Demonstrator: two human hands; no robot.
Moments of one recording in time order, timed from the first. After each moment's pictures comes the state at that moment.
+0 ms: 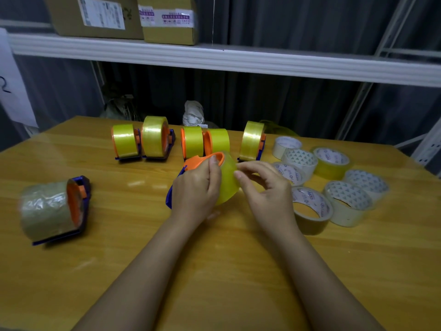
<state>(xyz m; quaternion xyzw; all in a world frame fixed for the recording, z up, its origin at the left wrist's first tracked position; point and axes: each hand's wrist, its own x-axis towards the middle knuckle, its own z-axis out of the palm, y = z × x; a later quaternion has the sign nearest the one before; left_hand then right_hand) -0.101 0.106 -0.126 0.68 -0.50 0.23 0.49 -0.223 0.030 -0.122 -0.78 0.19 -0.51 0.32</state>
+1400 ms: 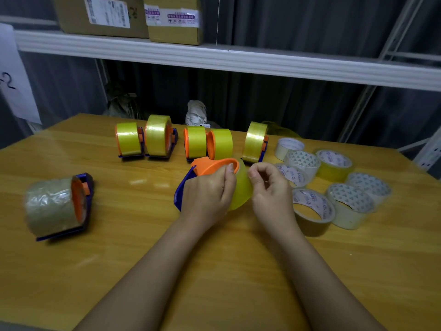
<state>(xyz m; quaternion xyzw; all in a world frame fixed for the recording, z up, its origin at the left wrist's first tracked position) -0.112 0.108 -0.122 0.66 -0.54 0.28 0.44 -0.219 0.033 -0.119 -0.74 0.27 -0.46 0.41</state>
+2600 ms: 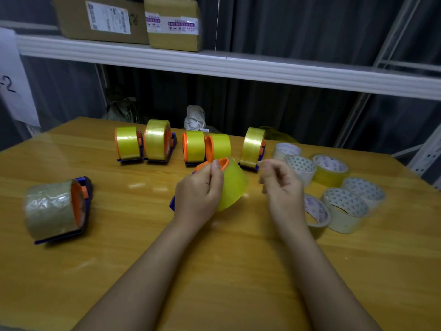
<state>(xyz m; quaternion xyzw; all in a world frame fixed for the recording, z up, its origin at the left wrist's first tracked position) -0.104 0.107 -0.121 0.65 -0.49 0.17 0.55 -0.234 0.024 -0.106 -0.69 0.24 -0.51 0.45</state>
